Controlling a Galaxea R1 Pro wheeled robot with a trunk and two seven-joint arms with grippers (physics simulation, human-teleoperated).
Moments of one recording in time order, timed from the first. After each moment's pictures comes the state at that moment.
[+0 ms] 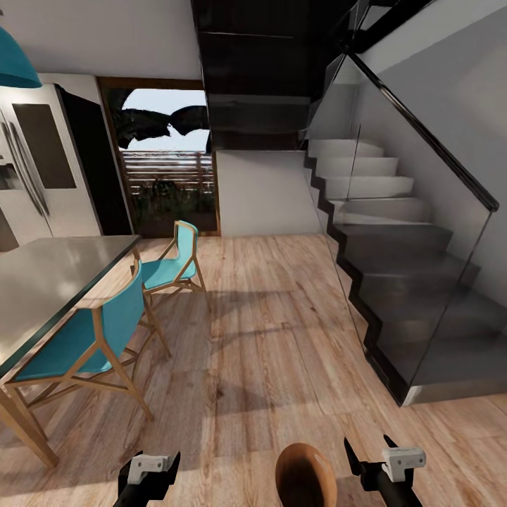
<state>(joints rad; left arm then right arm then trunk) 0.00 0.03 0.00 -1.05 0.05 -0.11 -0.08 0.10 -0.05 -0.11 -1.25 -0.01 -0.20 0.17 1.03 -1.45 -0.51</state>
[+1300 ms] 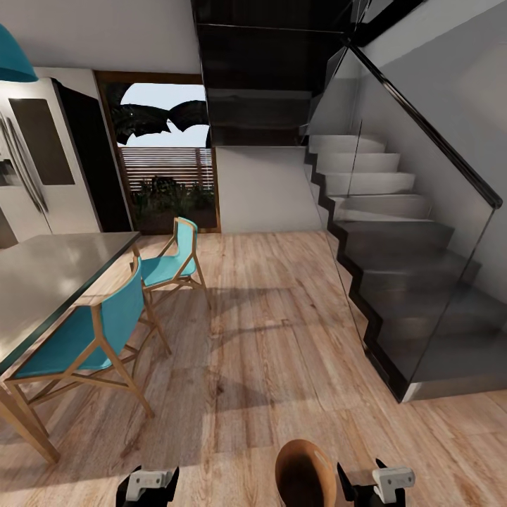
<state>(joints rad) 0.00 0.03 0.00 -0.94 0.05 -0.18 -0.09 0.09 -0.05 -0.07 -1.10 -0.01 -0.20 0.16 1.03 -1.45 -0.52</state>
